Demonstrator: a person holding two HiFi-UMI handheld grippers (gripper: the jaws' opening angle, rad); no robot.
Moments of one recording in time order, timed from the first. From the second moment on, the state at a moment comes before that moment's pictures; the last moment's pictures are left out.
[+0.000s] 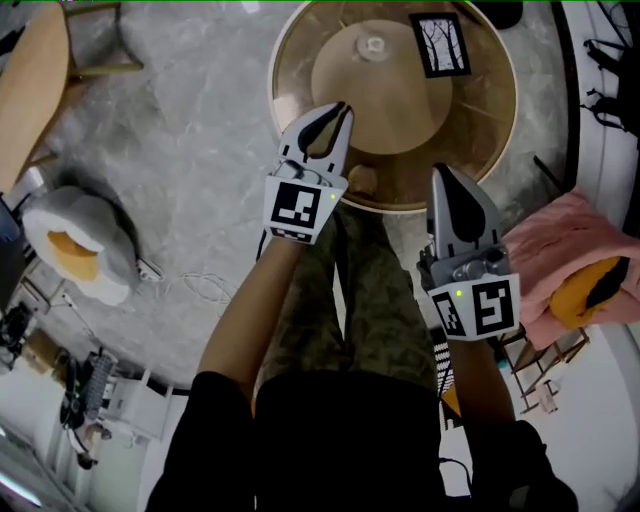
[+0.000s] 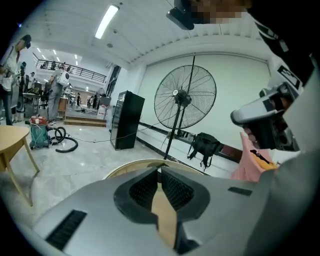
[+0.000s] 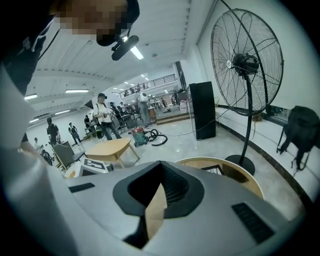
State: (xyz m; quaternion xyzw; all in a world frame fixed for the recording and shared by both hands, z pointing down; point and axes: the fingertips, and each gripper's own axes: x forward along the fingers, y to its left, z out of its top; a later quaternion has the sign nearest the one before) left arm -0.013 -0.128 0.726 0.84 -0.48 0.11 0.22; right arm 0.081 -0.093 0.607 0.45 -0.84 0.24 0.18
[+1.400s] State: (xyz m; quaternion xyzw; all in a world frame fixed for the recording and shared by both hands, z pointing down) left arm 0.040 -0.227 0.875 0.85 -0.42 0.19 0.25; right arm 0.147 -0.163 0.715 0.47 -0.81 0.29 0.19
